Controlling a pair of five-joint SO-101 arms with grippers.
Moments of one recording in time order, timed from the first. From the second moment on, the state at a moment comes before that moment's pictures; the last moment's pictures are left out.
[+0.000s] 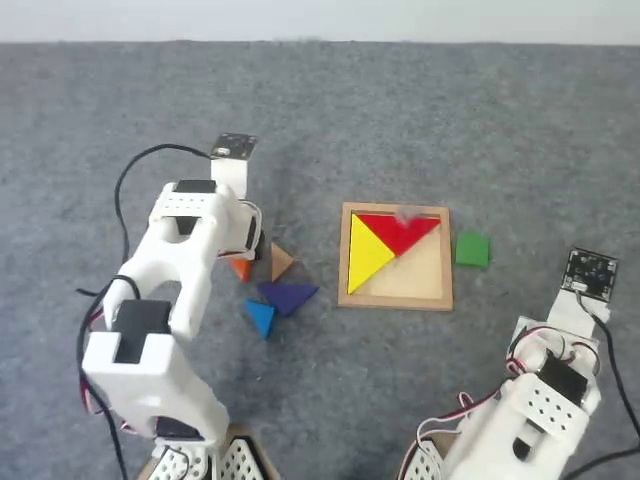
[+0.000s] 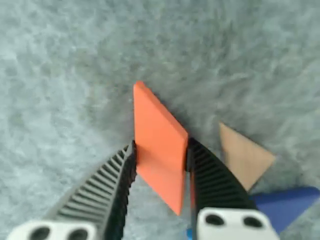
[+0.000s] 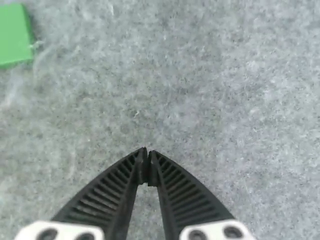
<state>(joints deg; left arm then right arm) -4.7 14.5 24.2 59.8 -1.5 33.1 -65.6 84.3 46.9 15.7</state>
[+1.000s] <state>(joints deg) -4.3 15.3 18.9 65.5 -10.2 31.3 -65.6 84.3 46.9 15.7</state>
